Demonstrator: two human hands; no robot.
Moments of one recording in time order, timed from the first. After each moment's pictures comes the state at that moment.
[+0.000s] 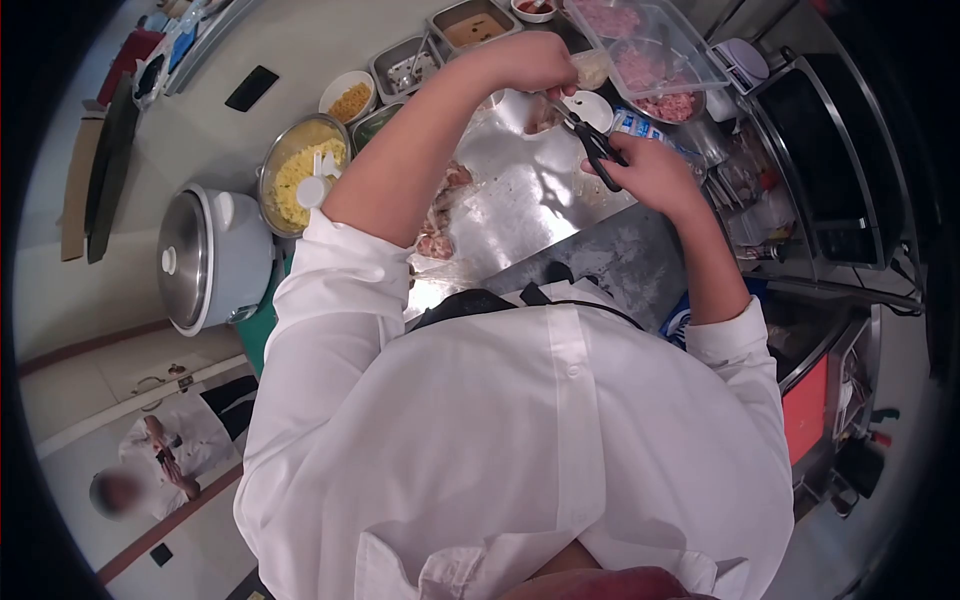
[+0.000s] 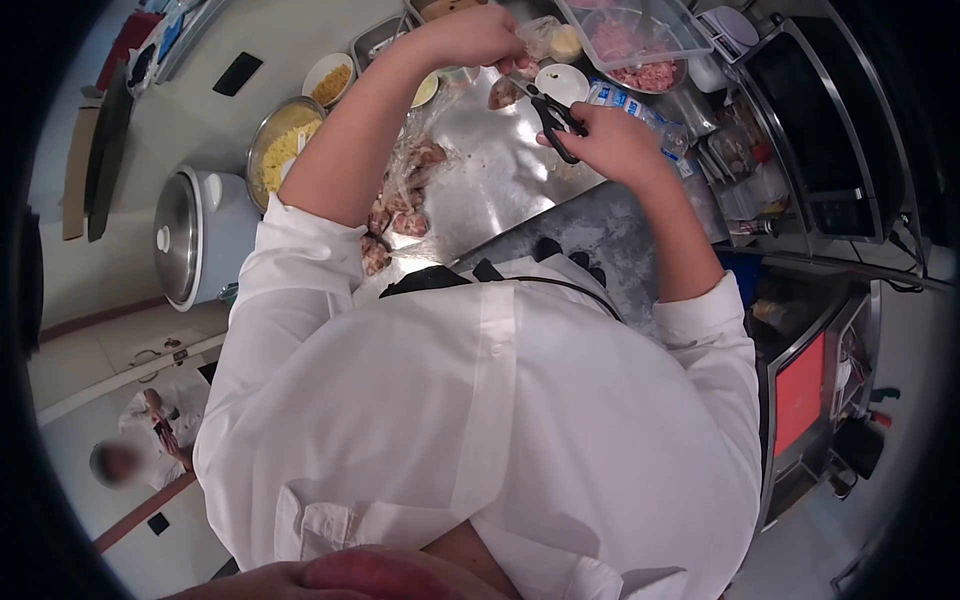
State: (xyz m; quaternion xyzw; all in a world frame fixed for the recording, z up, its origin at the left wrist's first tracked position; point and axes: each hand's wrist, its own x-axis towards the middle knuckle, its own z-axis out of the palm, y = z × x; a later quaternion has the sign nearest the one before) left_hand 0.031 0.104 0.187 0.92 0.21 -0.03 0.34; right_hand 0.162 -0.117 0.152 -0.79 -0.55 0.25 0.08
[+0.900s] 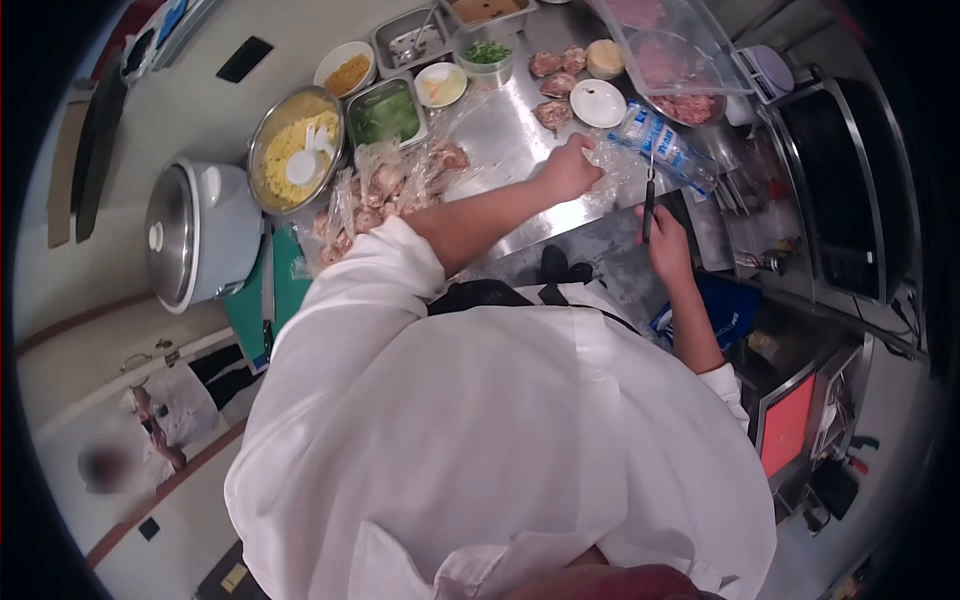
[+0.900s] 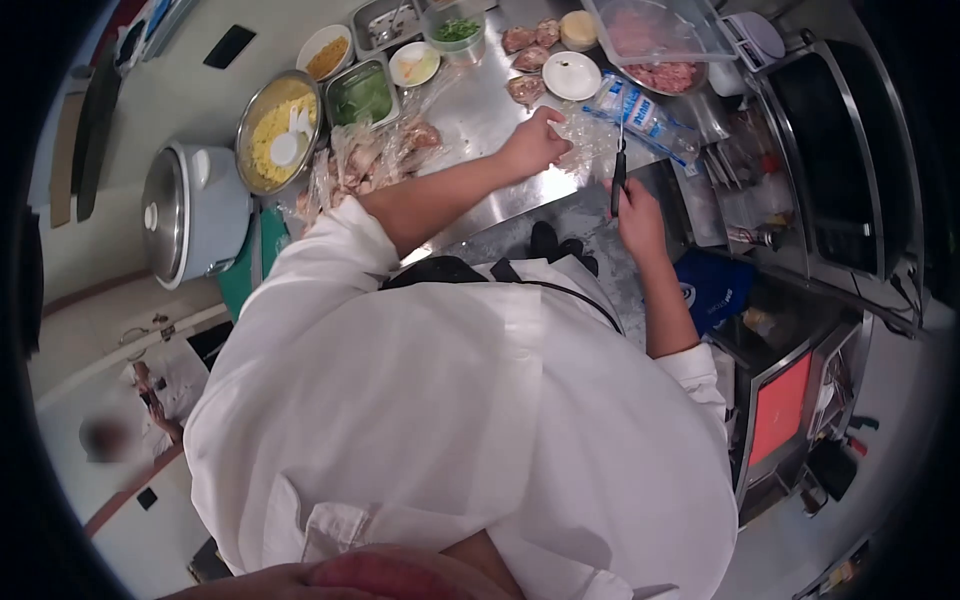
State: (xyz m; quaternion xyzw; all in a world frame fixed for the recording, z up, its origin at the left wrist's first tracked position) left_hand 0.035 -0.018 -0.029 0.67 0.44 0.14 0.58; right_hand 0.185 -0.209 0.019 -0.82 -0.36 0.32 0.31
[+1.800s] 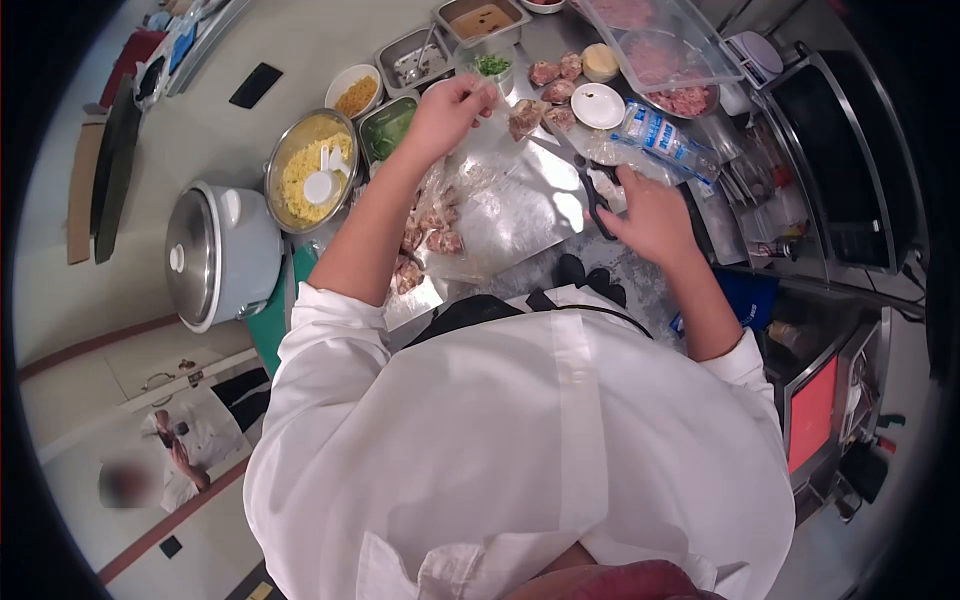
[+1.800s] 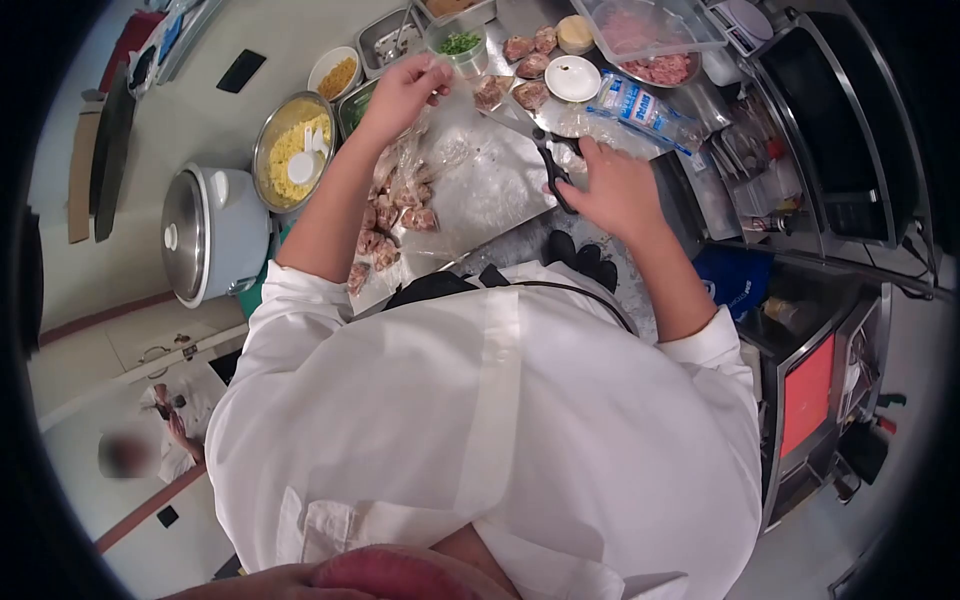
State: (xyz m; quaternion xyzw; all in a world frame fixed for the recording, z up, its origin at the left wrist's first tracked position) left_hand -0.092 0.097 0.102 0.76 0.37 0.19 0.50; right_hand 0.134 -0.167 0.100 -0.76 -0.63 0.11 0.10
